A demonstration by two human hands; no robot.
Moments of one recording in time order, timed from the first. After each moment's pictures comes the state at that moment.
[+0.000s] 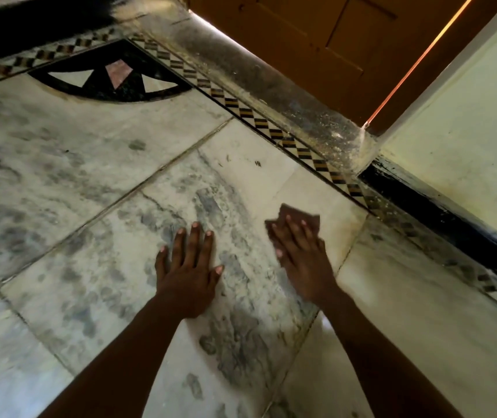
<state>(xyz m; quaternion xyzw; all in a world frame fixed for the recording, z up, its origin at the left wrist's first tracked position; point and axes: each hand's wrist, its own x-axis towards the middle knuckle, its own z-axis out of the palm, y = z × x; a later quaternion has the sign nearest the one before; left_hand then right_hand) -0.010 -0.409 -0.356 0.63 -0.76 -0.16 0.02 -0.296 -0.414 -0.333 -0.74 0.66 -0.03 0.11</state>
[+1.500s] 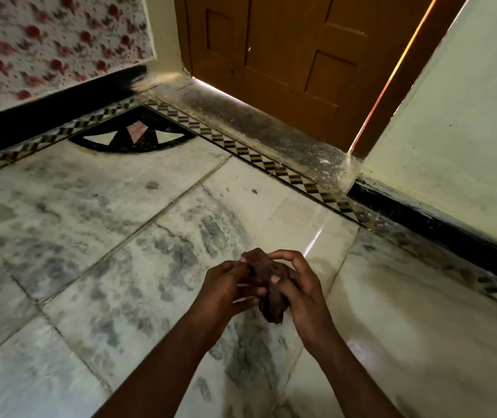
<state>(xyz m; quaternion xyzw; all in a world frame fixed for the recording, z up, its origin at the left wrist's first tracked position) -0.066 -0.370 -0.203 0.56 -0.29 -0.70 0.33 -0.225 -0.331 -0.216 -0.48 0.52 -0.51 0.49</state>
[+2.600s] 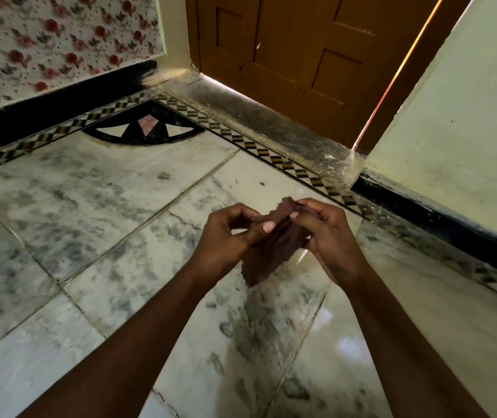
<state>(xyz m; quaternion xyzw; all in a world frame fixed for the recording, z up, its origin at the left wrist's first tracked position) -0.040 -0.395 -0.166 0.48 -0.57 -0.51 0.42 -0.237 -0.376 -0.146 -0.49 0.54 -0.49 0.48</state>
